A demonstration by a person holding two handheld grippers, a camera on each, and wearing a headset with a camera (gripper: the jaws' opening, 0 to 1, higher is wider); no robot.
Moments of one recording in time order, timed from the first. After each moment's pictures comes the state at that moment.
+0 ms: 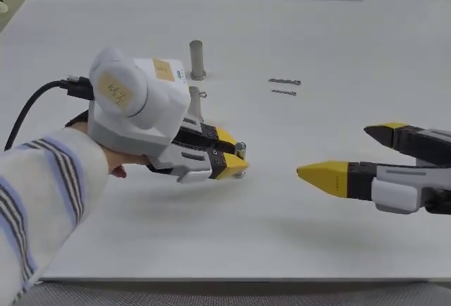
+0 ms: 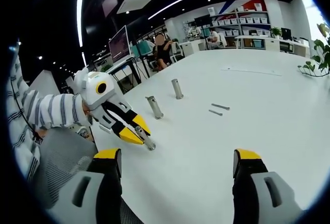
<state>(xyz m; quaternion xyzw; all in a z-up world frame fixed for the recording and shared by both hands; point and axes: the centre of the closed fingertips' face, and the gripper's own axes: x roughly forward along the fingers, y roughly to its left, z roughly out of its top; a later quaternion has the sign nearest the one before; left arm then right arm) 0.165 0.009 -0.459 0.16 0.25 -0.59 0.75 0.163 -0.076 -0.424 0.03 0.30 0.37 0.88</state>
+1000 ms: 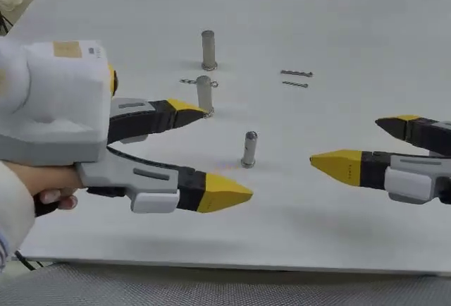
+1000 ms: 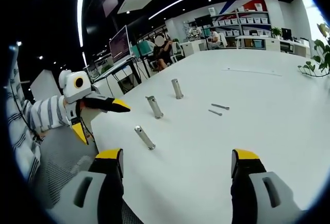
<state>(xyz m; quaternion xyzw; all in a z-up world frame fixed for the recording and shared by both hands) 0.130 0.044 -0.404 0.01 0.24 -0.53 0.82 0.162 -0.078 -0.425 0.03 0.30 0.37 0.88</state>
